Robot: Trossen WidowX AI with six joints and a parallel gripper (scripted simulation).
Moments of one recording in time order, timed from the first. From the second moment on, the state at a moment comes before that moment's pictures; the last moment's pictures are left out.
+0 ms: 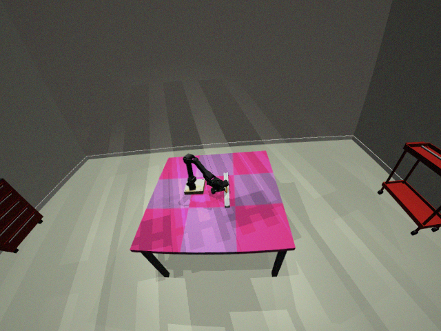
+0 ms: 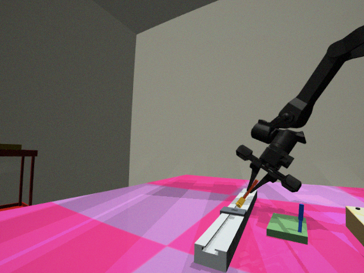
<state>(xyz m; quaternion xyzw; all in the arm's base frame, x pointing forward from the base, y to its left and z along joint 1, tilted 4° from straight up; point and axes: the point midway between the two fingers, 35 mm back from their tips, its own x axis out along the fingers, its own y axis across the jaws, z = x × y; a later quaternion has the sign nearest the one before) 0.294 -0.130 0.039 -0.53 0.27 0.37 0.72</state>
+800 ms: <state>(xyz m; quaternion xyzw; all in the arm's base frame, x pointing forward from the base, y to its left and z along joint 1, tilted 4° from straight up) 0.296 -0.130 0.040 -0.52 0.28 0.38 0.71</state>
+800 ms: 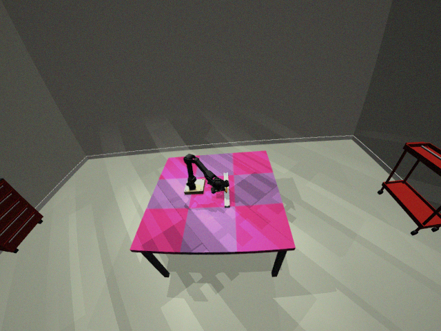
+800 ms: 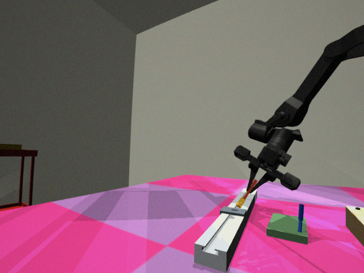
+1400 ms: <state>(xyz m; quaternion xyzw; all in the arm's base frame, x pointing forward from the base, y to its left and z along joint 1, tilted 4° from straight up) 0.298 -0.131 0.041 -0.51 0.29 0.39 0.71</state>
